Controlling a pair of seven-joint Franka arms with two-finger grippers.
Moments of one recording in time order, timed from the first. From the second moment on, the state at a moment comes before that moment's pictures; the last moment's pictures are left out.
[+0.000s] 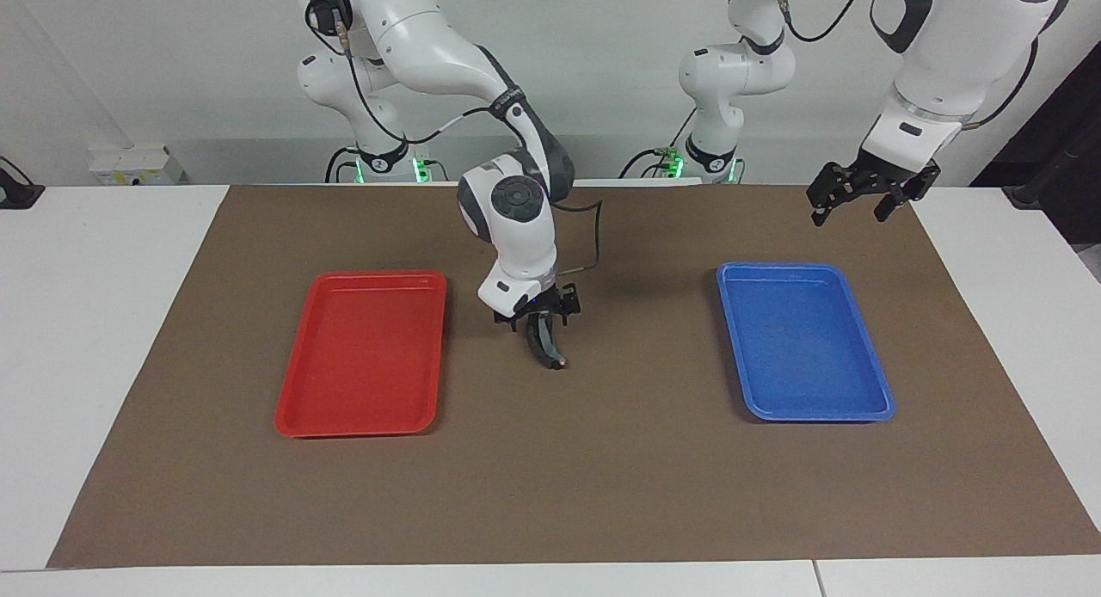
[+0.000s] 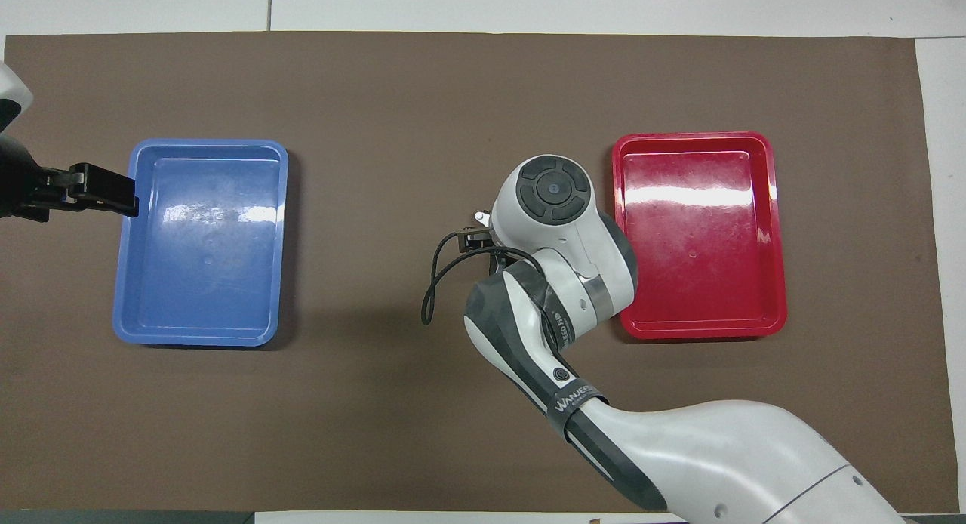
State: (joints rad) left arm 0.02 -0.02 -0.13 -1.60 0.02 1.57 -0.08; right arm 0.56 0.41 -0.02 -1.75 0.10 2.20 0.44
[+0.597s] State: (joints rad) left arm 0.02 -0.02 -0.14 -1.61 0.02 1.57 -0.08; right arm 0.32 0.17 -0.03 -1.74 0.09 1.87 0.43
